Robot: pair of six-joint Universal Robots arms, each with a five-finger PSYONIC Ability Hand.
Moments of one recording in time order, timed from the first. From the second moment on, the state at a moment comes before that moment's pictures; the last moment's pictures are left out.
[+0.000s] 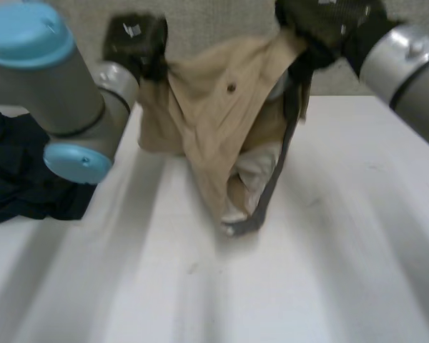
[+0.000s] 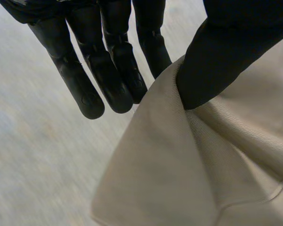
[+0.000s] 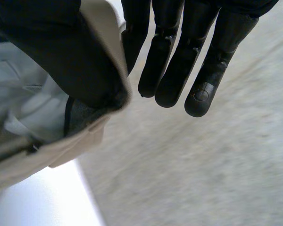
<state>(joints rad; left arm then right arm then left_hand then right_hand) 4.20 -2.17 -0.83 3.22 -1.63 3.36 1.96 -1.28 1.01 0.05 1.19 2.64 1.16 1.19 1.19 1.20 0.97 0.96 1.18 1.18 1.19 0.97</state>
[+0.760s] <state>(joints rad) 3.99 -1.75 -1.71 3.24 -1.80 3.25 1.95 -1.13 1.26 0.45 1.08 2.26 0.29 0.31 0.32 0.31 0.13 0.24 0.25 0.24 0.25 0.08</state>
